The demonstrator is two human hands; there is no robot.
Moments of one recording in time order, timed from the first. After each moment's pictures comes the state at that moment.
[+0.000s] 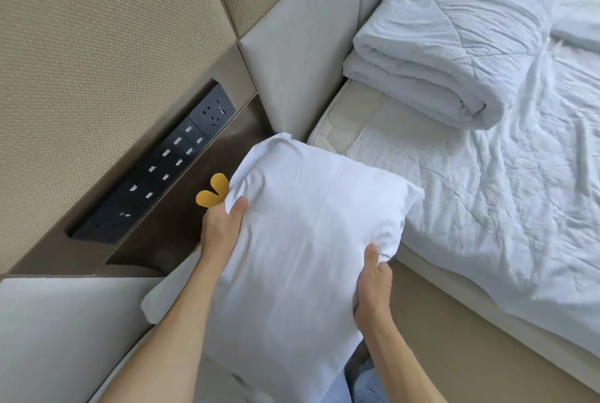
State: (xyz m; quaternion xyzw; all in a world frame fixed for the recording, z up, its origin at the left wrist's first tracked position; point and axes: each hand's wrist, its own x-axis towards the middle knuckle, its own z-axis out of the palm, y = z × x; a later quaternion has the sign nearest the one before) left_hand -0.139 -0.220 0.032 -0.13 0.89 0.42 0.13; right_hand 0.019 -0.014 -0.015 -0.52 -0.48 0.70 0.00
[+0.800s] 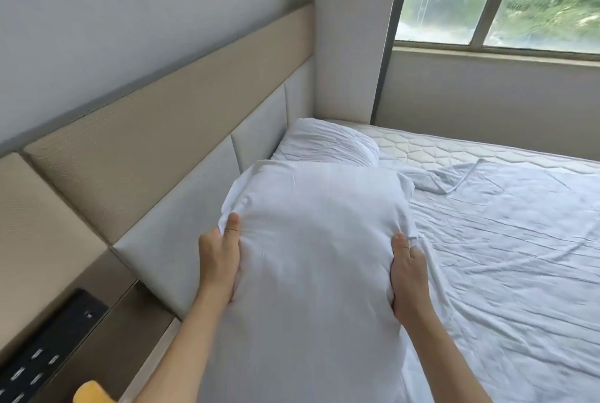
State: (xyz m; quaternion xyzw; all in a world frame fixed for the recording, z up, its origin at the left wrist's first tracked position) left_hand -0.224 0.085 0.199 0.03 0.80 0.60 0.02; right_hand -0.051 0.307 0.172 -0.42 -0.58 0.63 0.30
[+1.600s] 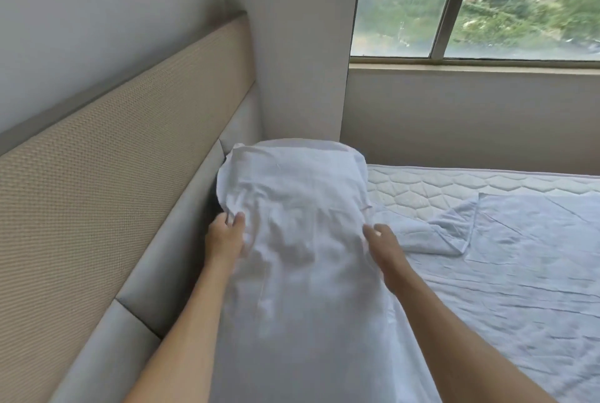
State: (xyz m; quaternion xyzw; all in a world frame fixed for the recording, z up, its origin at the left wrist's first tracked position) left_hand -0.663 0.424 0.120 0.14 0.82 0.52 0.16; right_hand -0.442 0.610 0.107 -0.49 -0.63 0.57 0.21
